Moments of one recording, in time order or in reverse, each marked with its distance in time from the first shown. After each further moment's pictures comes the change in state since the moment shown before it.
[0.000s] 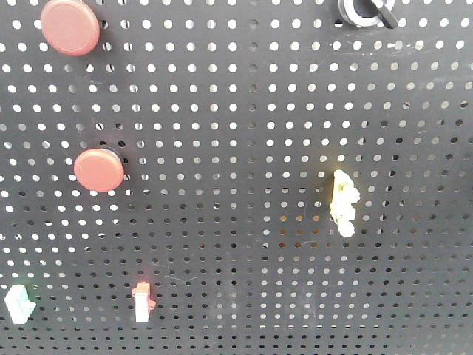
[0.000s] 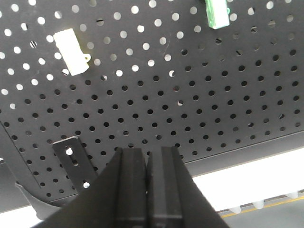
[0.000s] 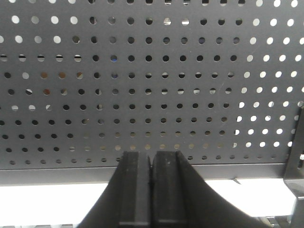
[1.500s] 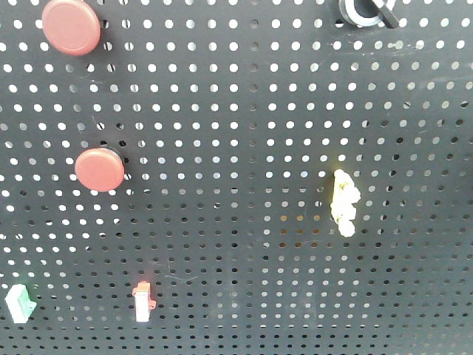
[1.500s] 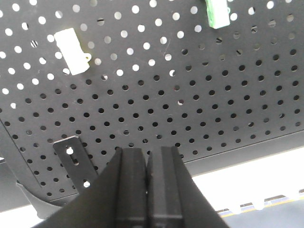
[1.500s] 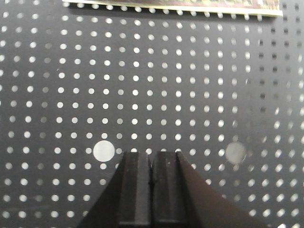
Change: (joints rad) left arm 0.000 0.000 0.000 0.000 0.000 0.000; right arm 0.000 0.537 -1.007 -0.031 -0.017 0.033
